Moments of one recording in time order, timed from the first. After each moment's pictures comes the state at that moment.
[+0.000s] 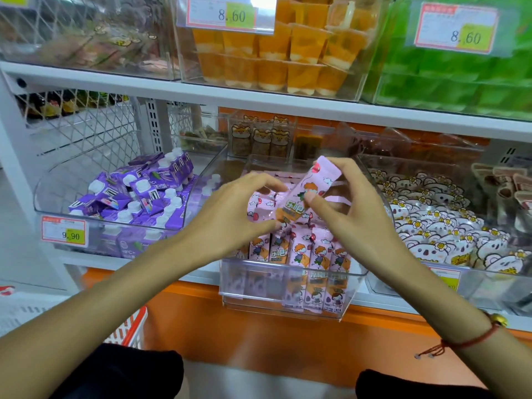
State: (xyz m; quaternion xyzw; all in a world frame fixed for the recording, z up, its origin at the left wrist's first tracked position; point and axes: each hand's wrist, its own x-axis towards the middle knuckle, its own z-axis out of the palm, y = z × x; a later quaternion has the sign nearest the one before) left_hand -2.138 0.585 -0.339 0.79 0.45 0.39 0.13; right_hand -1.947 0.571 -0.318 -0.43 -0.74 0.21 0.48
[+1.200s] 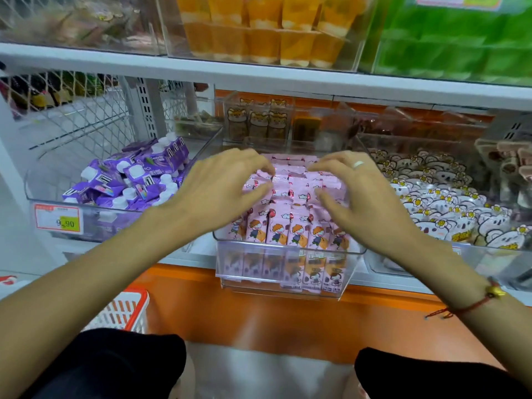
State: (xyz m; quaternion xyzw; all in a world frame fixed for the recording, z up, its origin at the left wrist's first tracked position) left_hand -2.145 0.598 -0.331 0.83 0.47 0.27 -0.11; right_hand -1.917 0.591 -0.333 -0.48 -0.83 -0.07 0.29
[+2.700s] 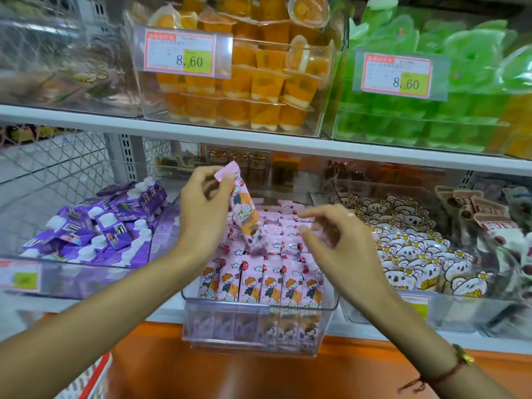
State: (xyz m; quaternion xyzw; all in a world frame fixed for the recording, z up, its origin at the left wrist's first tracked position) left_hand -2.098 0.614 -0.310 0.50 0.46 0.68 0.29; right_hand -1.914 0.586 -0.329 -0.50 -0.73 0.06 0.47
